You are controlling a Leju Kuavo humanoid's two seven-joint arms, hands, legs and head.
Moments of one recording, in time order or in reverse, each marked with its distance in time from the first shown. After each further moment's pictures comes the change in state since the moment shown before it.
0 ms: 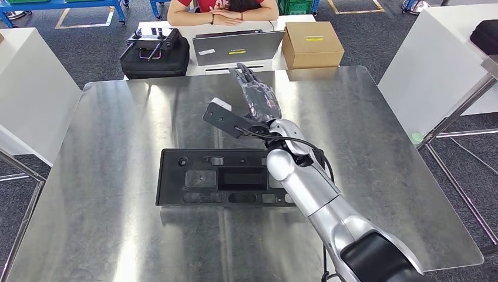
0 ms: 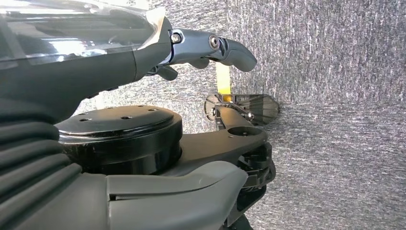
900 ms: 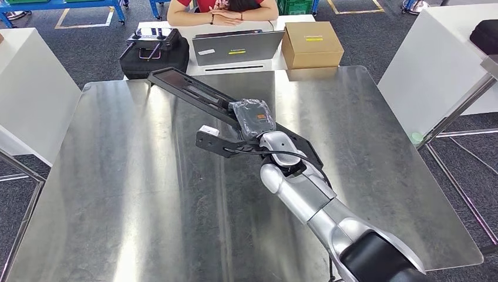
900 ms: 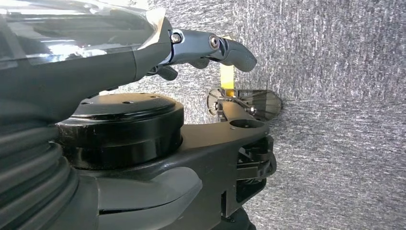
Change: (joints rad) left arm -0.001 -0.023 0.000 -0.010 0.020 0.025 0.016; right arm -0.014 -0.020 0.138 0.120 0.233 0.004 0.093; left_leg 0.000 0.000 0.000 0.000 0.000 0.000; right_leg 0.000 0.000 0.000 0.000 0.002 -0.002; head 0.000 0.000
